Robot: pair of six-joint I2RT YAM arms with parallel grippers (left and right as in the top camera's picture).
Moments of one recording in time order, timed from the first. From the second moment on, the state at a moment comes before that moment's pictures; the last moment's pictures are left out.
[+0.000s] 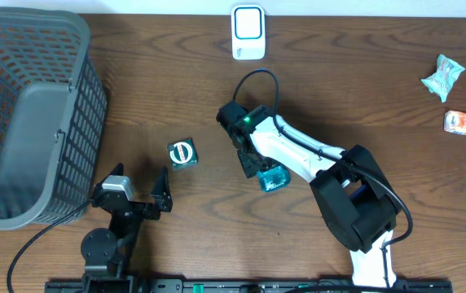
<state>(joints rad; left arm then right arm) -0.01 0.01 0.02 -0.10 0.18 -0.22 0.70 2.10 1.47 -1.01 0.21 0.39</state>
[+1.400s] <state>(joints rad) -0.01 0.01 0.02 -0.10 0.18 -0.22 0.53 2.17 1.62 -1.14 -0.18 -0.06</state>
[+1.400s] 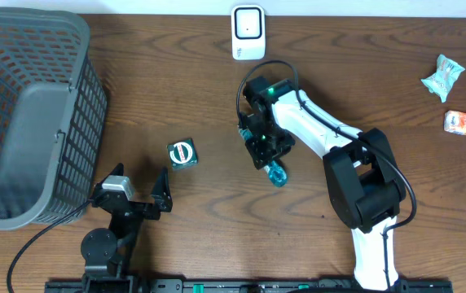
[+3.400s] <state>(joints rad) -0.01 0.01 0.02 -0.10 0.18 -0.22 0.63 1.49 0.72 -0.27 0.06 0.08</state>
